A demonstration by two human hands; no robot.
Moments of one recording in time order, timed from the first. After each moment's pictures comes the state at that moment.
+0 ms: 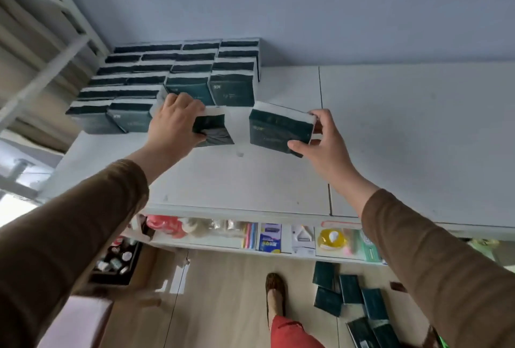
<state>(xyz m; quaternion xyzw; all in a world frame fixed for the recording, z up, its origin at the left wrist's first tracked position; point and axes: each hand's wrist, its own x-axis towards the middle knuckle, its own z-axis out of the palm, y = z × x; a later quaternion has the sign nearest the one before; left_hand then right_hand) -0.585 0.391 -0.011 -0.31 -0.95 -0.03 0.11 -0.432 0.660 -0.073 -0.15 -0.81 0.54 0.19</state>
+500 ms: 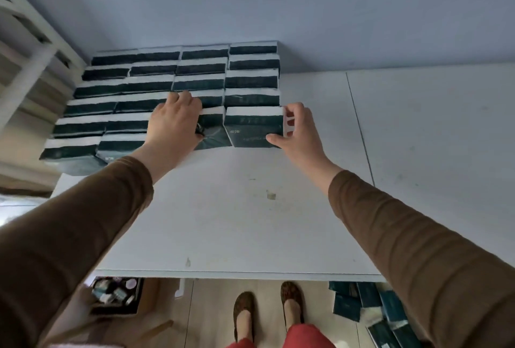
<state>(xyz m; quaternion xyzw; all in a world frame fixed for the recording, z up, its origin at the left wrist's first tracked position) -0.737 0.394 -0.029 -0.32 -0.94 0.07 0.08 -0.614 0.616 -0.101 -0.17 -0.86 0.45 0.18</state>
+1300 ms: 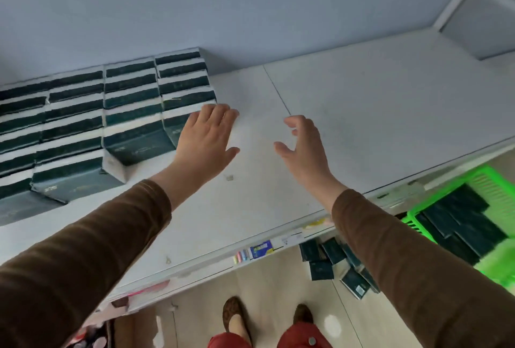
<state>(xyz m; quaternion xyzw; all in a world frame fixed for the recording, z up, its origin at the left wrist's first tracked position) -0.621 0.456 -0.017 -0.56 -0.82 -0.01 0.11 -0.460 0.600 -0.068 -0.34 -0.84 0.35 0.24</state>
